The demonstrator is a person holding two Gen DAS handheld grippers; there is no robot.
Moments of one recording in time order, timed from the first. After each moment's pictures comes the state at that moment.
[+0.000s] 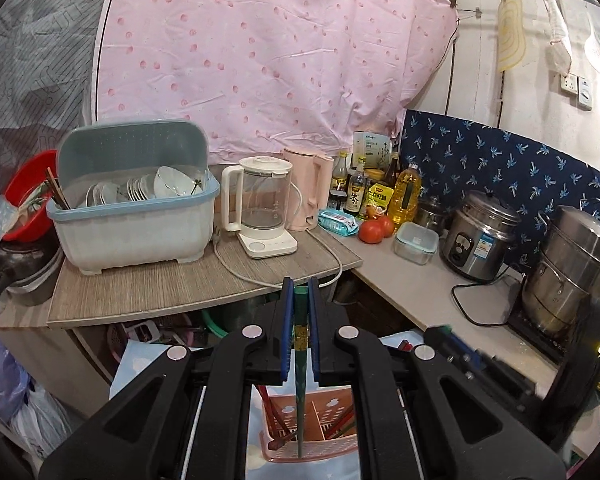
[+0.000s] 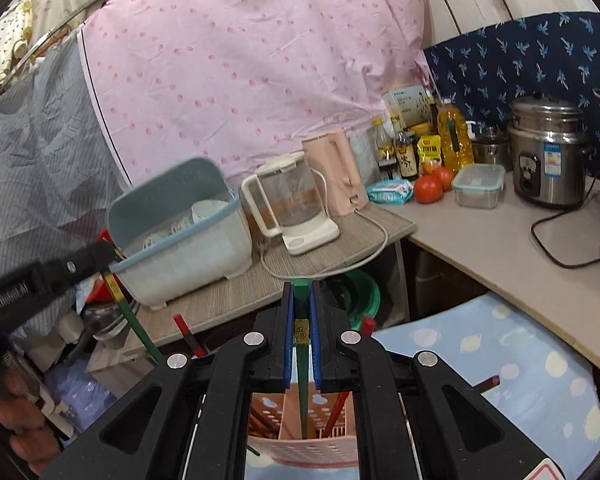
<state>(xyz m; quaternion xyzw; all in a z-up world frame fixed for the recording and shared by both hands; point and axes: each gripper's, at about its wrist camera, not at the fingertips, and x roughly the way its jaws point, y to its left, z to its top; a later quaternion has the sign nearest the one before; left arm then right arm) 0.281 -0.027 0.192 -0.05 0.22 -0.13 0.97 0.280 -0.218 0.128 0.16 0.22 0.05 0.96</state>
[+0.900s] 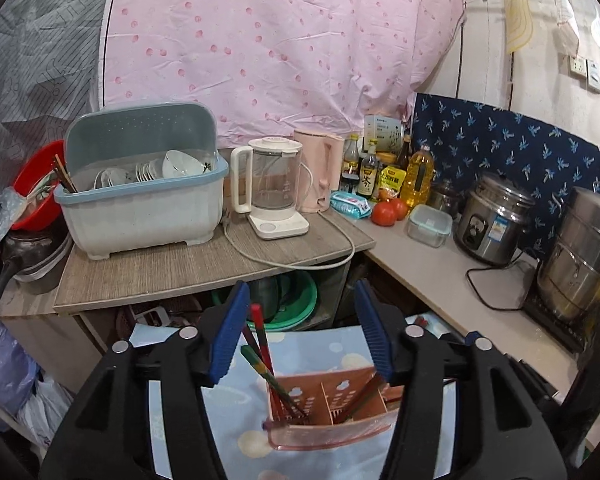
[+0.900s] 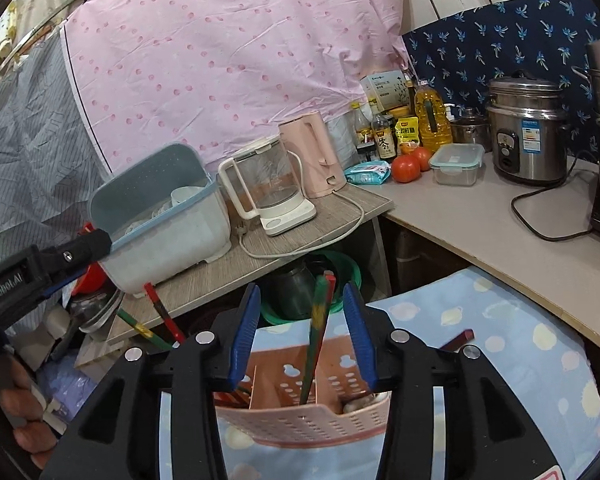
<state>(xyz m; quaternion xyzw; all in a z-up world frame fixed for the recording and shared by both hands) 0.277 -0.038 0.161 -0.03 0.24 -0.11 0.96 0.262 -0.231 0.104 0.17 0.23 0.02 0.96</state>
